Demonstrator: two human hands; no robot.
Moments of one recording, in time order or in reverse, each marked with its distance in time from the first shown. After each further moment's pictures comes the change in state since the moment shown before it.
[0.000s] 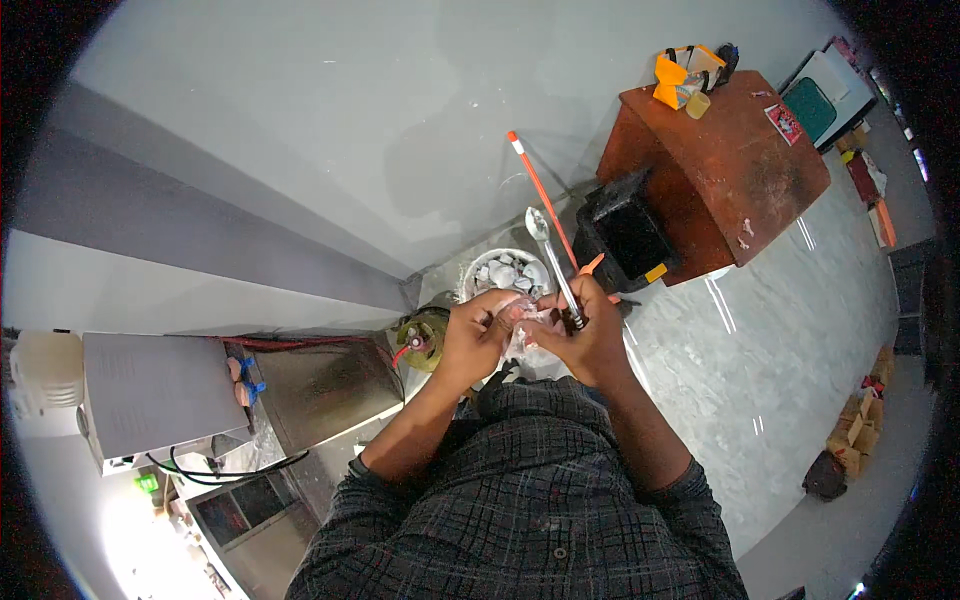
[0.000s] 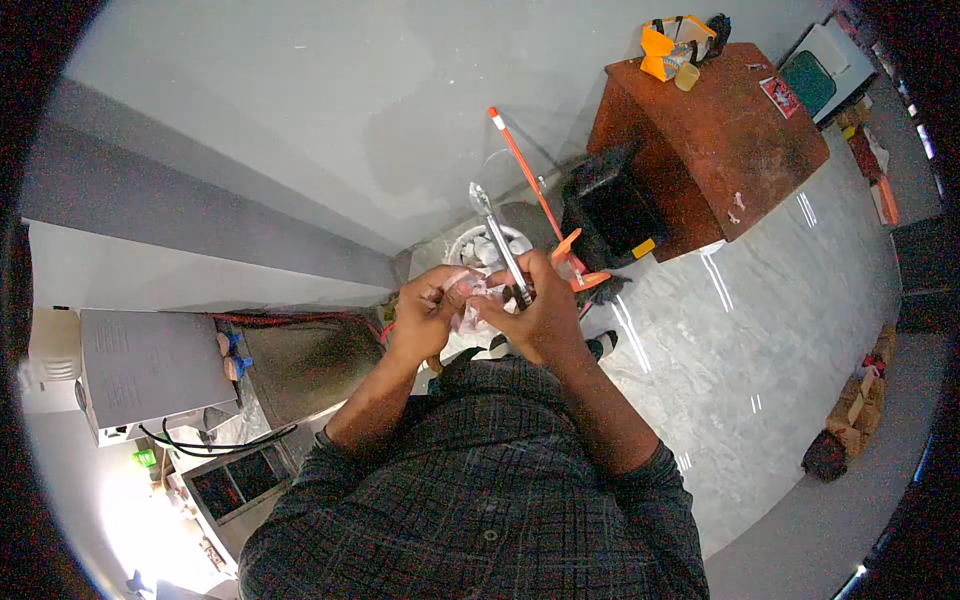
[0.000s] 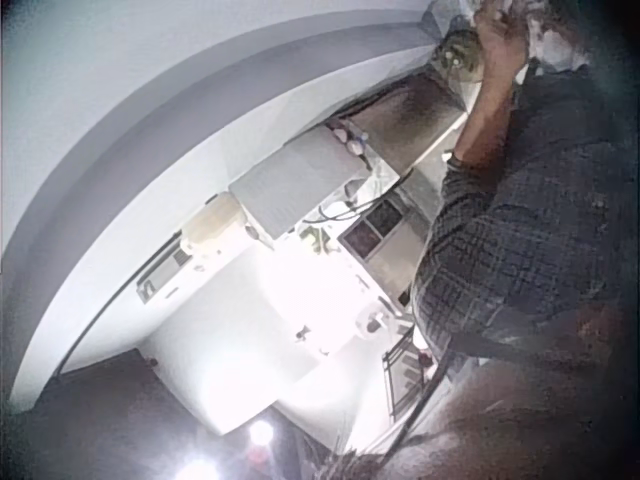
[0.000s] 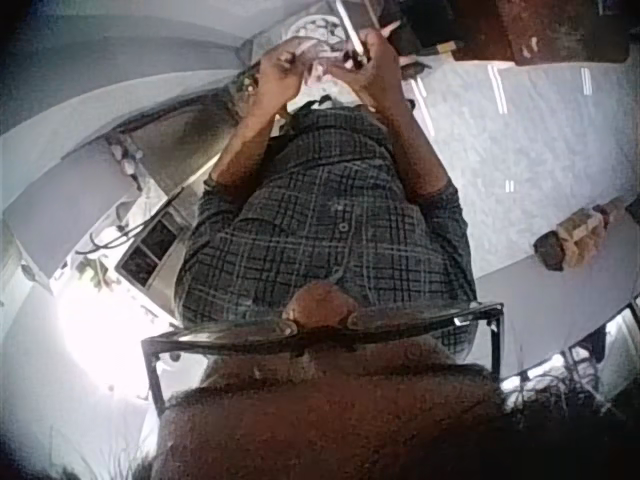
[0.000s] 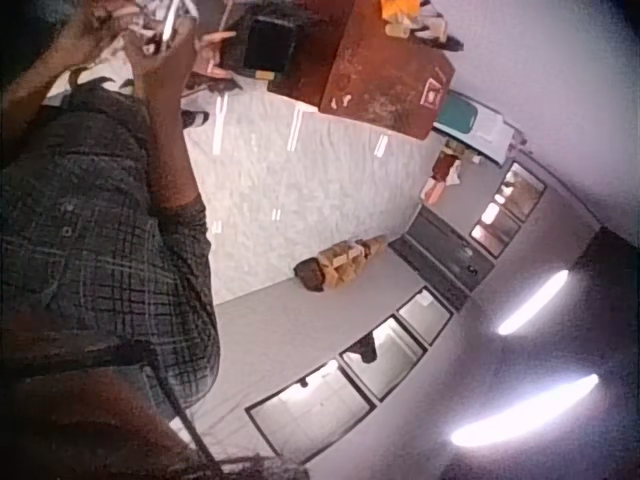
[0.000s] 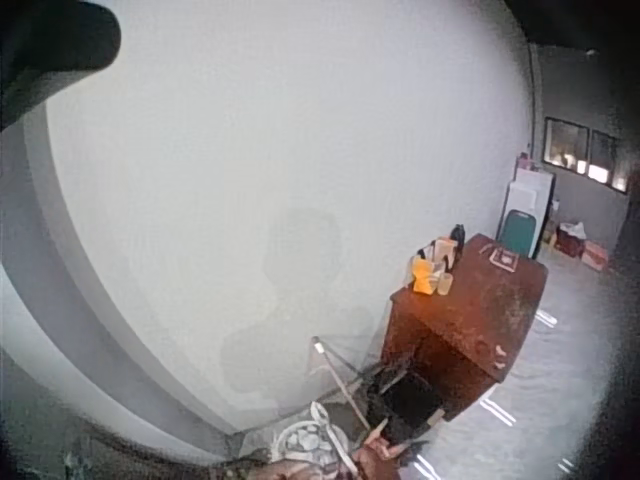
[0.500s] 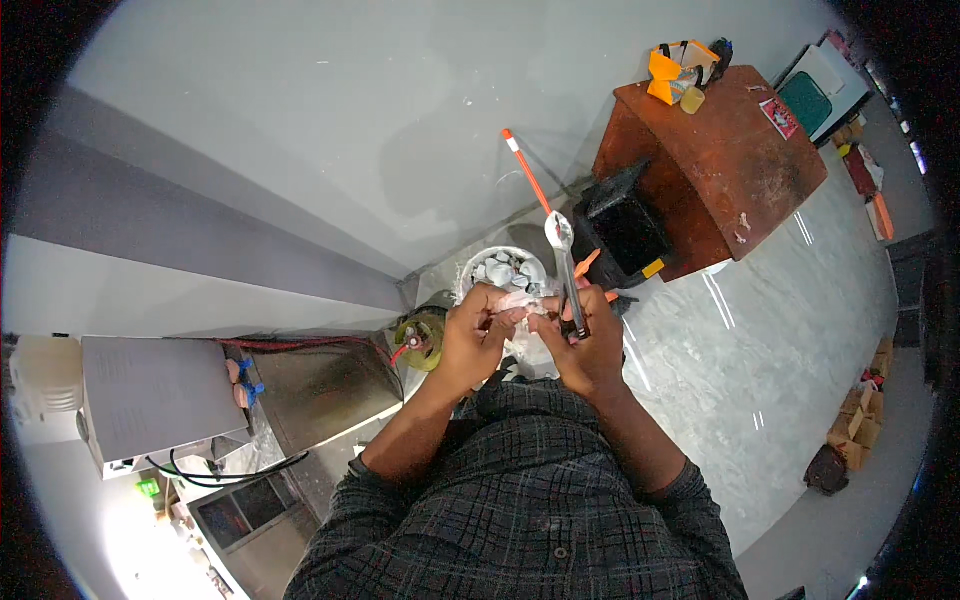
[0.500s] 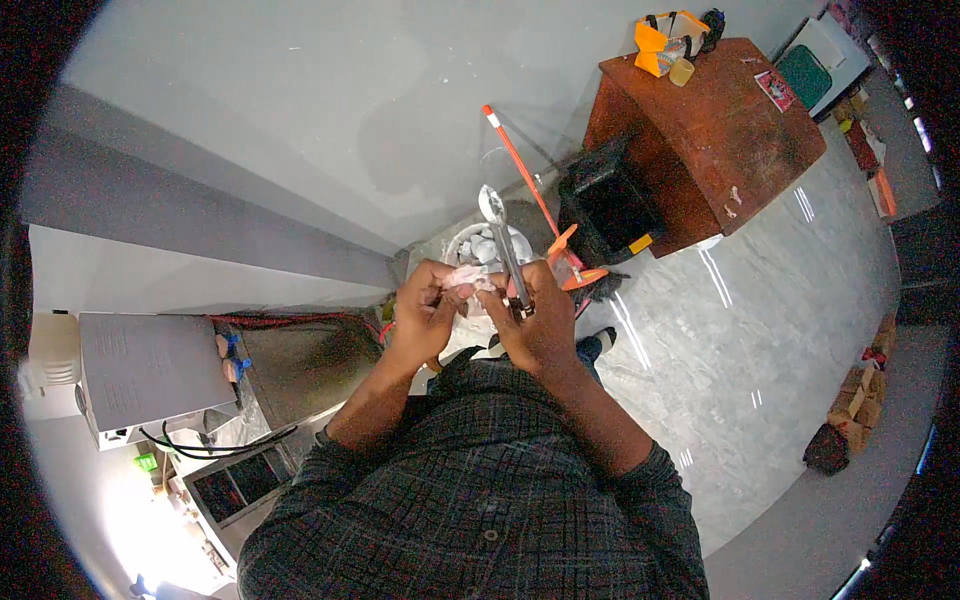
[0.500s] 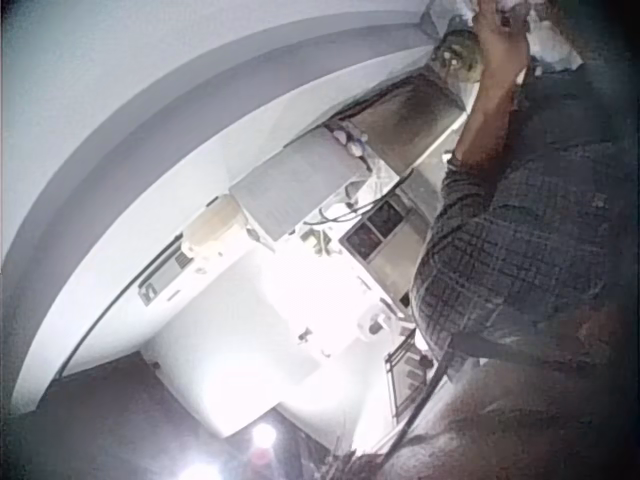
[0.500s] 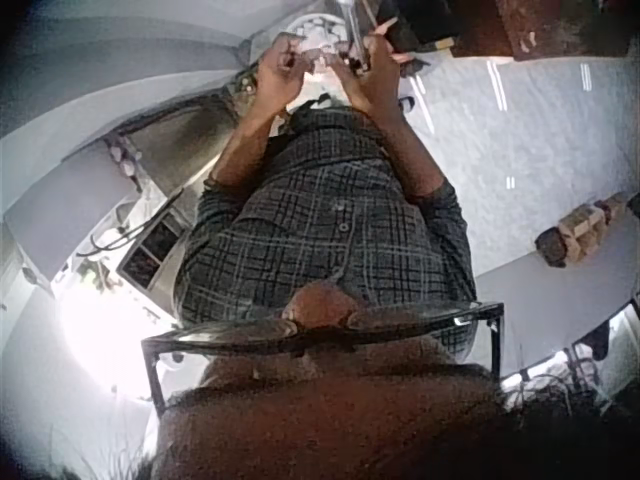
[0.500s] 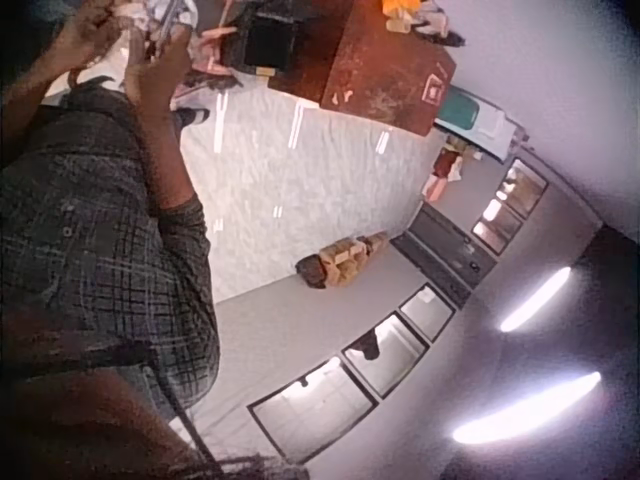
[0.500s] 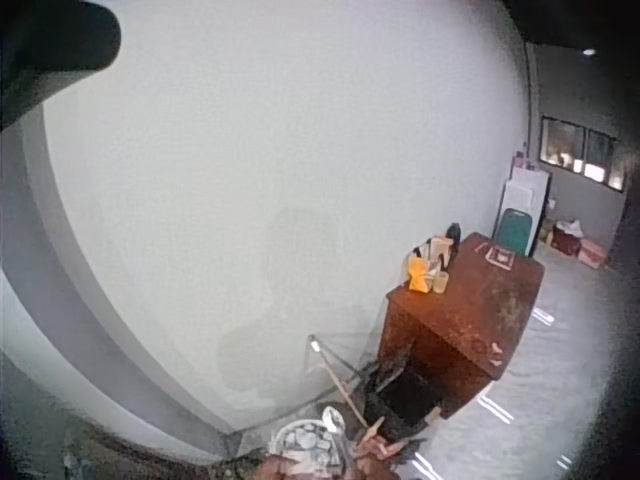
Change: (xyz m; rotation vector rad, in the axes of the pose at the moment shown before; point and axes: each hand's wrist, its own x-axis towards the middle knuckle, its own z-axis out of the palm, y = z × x) left_hand -0.006 -0.004 0.004 -0.048 0.011 0.000; right_hand -0.016 0.004 0.016 0.047 0.252 -0.189
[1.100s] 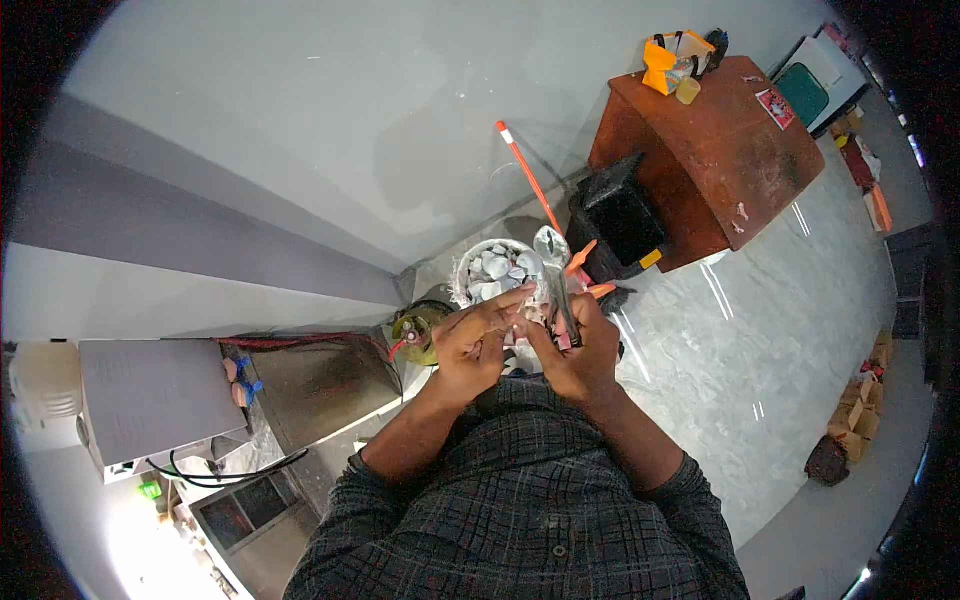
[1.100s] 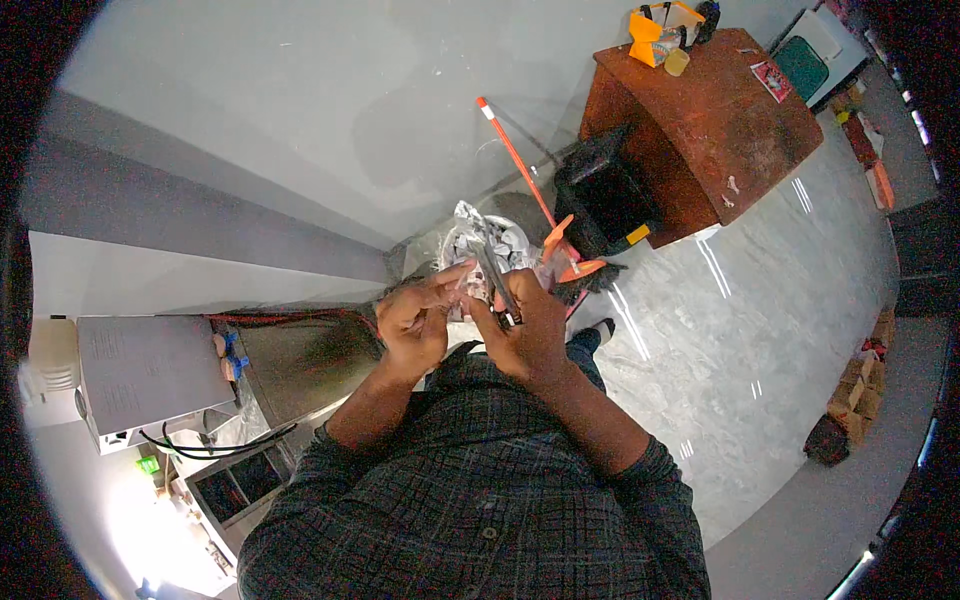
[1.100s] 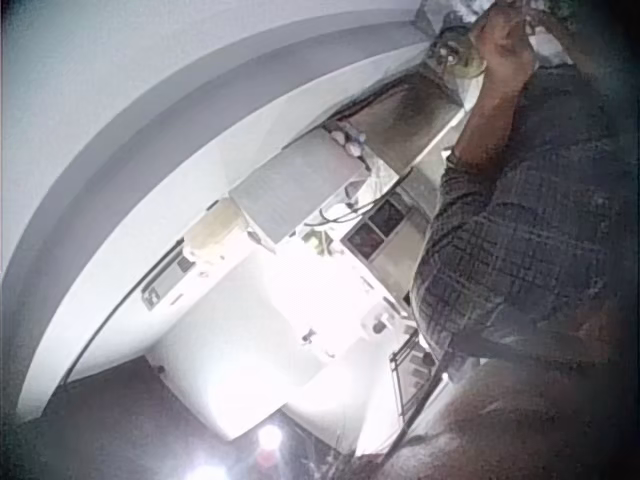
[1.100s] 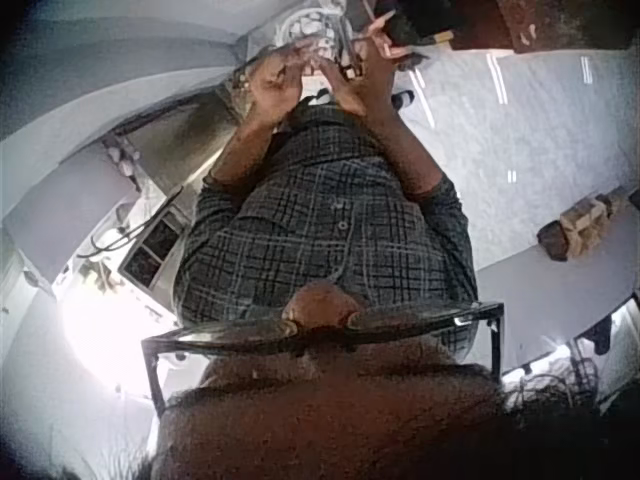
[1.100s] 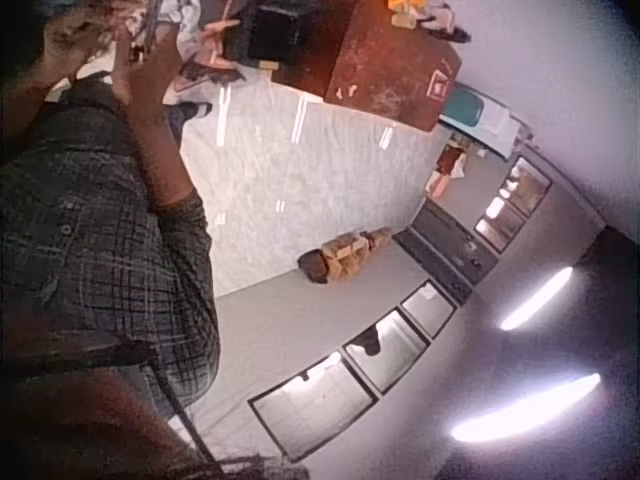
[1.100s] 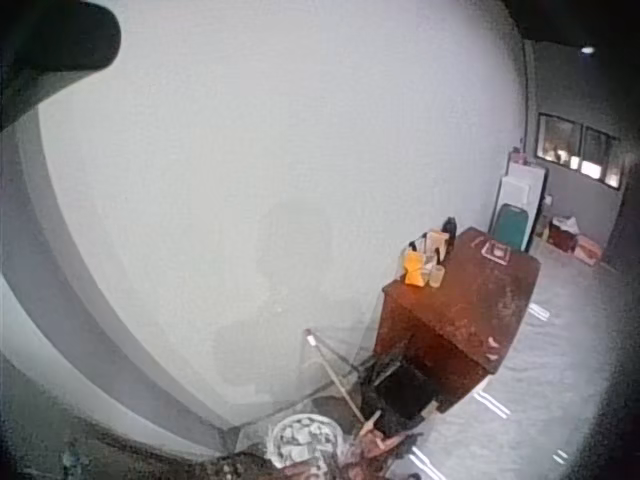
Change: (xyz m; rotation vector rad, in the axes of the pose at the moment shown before) left_hand -0.006 0.023 0.006 0.124 0.024 0.565; right_hand -0.013 -0.014 -0.003 -0.124 -0.001 -0.039
